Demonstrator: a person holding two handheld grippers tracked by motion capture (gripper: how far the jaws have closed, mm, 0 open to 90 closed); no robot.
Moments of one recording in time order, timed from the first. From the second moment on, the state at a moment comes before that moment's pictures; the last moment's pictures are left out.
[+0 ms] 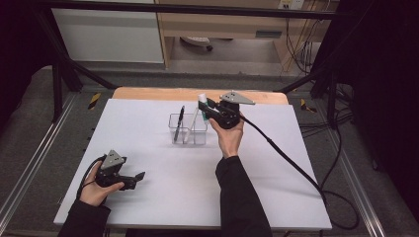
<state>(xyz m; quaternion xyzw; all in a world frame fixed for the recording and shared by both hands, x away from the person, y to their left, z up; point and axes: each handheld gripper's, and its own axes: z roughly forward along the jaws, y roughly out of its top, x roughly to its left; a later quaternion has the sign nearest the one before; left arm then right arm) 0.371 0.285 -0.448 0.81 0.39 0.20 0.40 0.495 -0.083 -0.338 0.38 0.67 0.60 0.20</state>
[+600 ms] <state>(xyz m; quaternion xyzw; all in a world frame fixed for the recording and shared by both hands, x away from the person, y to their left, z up) 0.371 0.286 -0.448 0.81 0.39 0.20 0.40 0.517 -0.066 -0.371 0.38 0.68 0.60 0.19</state>
